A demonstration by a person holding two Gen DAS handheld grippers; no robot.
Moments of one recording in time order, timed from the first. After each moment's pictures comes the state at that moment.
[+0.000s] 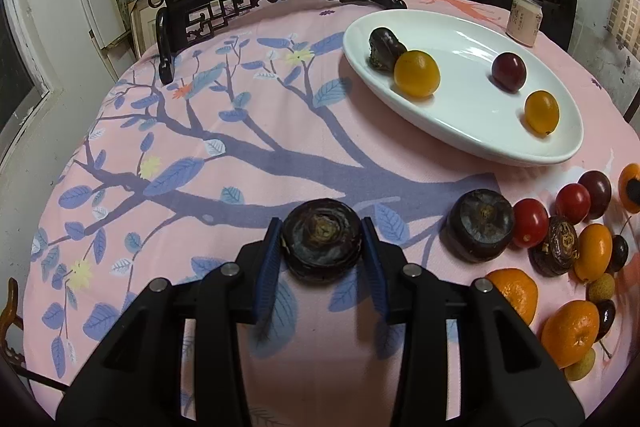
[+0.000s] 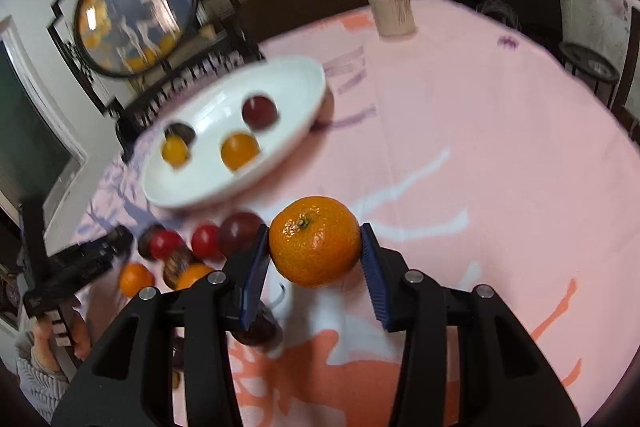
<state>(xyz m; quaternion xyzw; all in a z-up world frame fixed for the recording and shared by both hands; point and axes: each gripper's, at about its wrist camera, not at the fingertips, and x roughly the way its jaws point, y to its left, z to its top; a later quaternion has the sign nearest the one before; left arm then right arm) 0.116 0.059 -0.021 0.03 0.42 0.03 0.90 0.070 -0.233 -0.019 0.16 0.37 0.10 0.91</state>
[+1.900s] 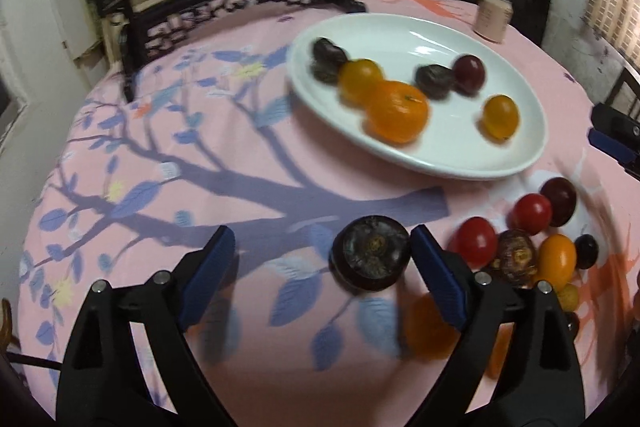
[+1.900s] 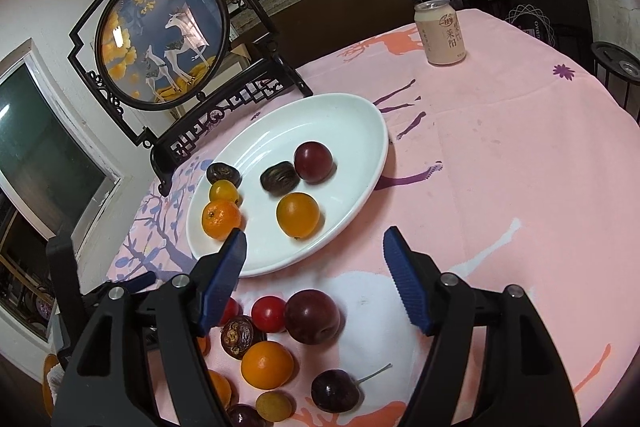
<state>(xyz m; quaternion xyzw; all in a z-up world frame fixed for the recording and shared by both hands) 0.121 0.036 -0.010 0.03 0.43 -0.01 0.90 0.118 -0.217 0.003 0.20 0.36 0.16 0.90</state>
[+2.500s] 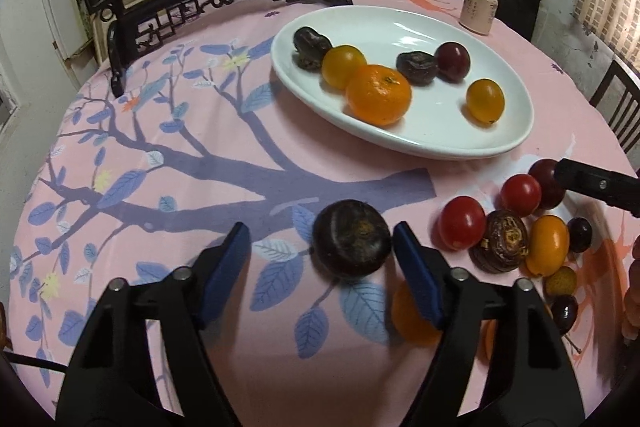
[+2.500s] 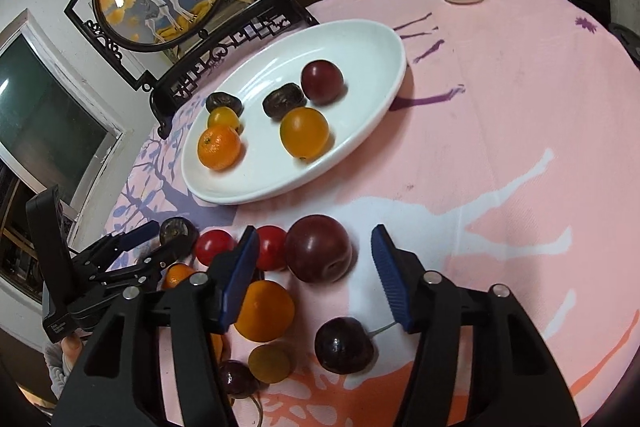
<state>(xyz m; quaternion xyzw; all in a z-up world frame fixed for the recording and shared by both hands) 0.116 0.026 -0.018 0.03 0.44 -0.04 0.90 0.115 -0.198 -0.028 0.18 0.44 0.19 0.86</state>
